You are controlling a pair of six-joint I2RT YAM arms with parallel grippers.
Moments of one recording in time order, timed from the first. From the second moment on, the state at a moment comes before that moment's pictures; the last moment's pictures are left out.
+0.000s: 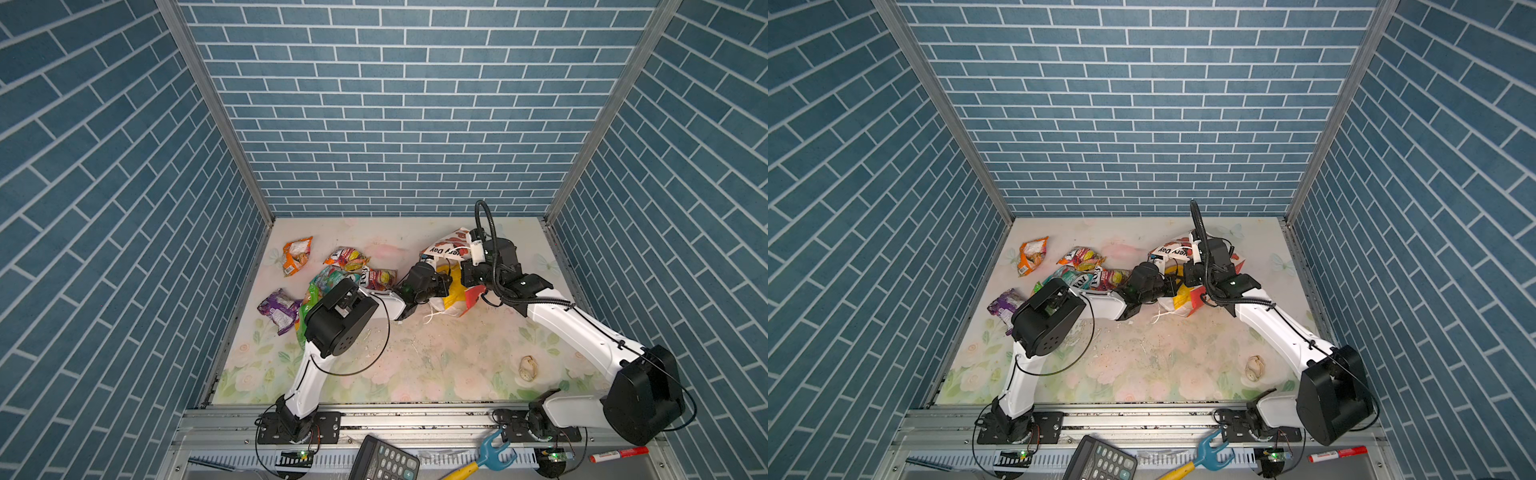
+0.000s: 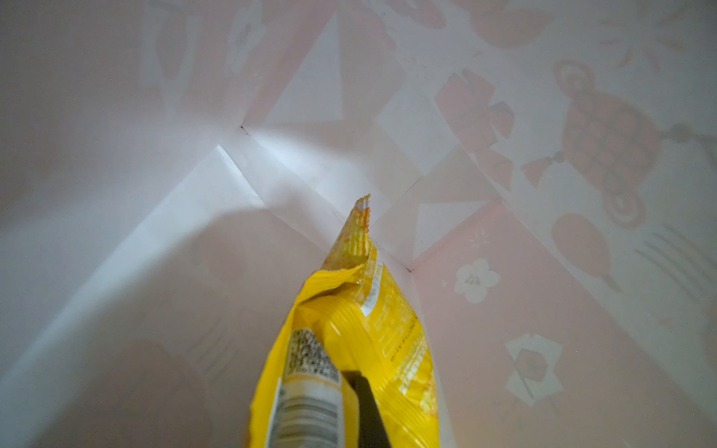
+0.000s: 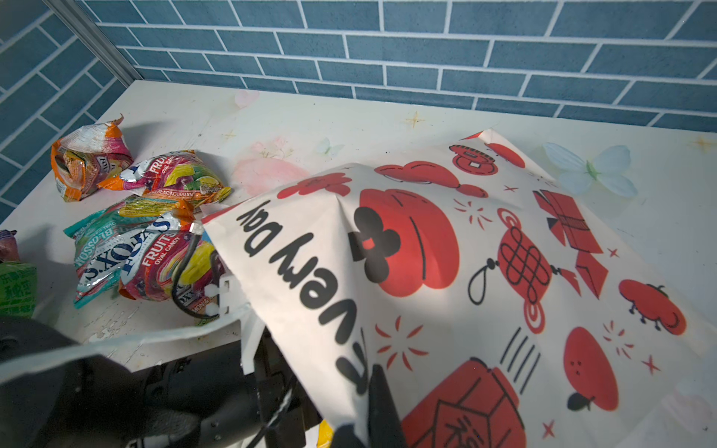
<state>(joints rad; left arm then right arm) -0.77 2.15 1.22 0.55 0.14 -0.75 0.52 1.34 1.02 -0.29 0.04 0.19</state>
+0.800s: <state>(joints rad) -0.70 1.77 1.04 0.45 0.05 -0.60 0.52 1.37 1.01 -0.28 0.22 0.24</state>
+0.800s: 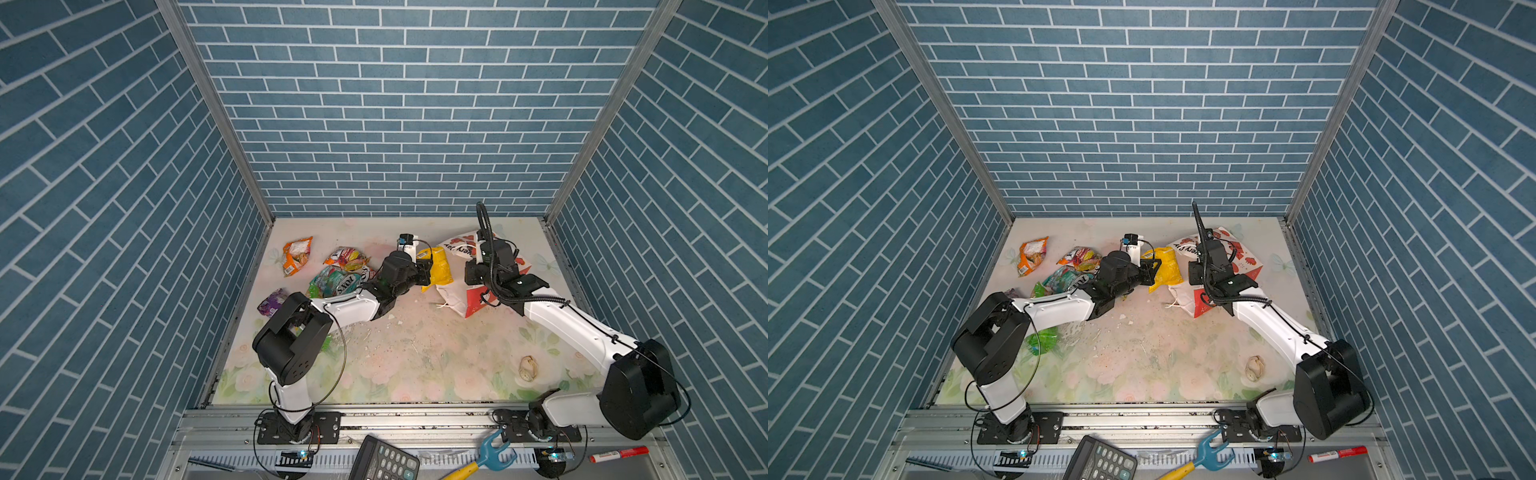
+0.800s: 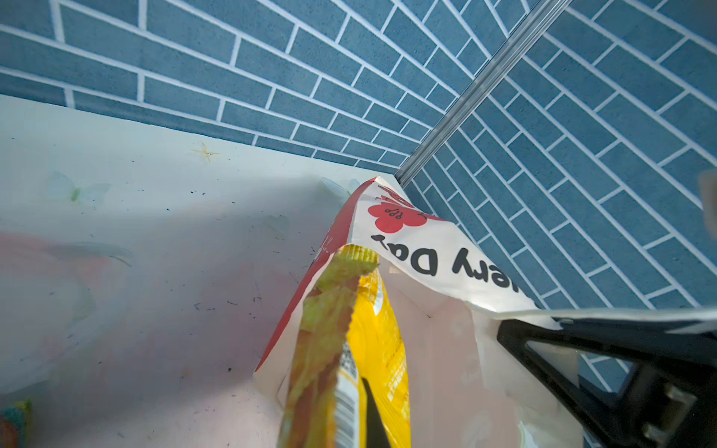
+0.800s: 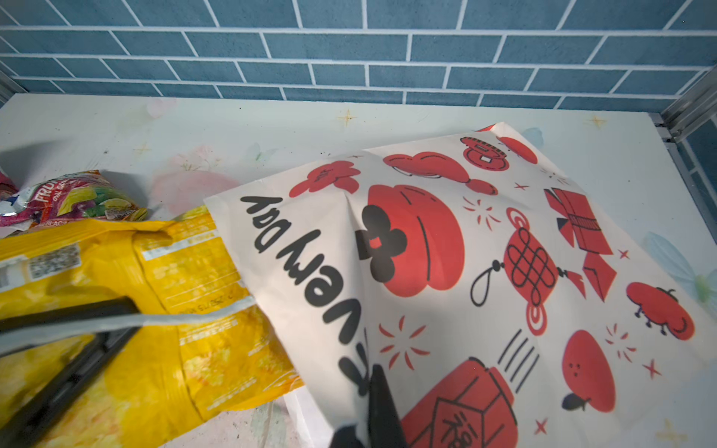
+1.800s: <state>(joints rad) -0.43 1.45 0.89 0.31 0.07 -0.59 0.52 1.37 1.01 -0.33 0.25 0.27</state>
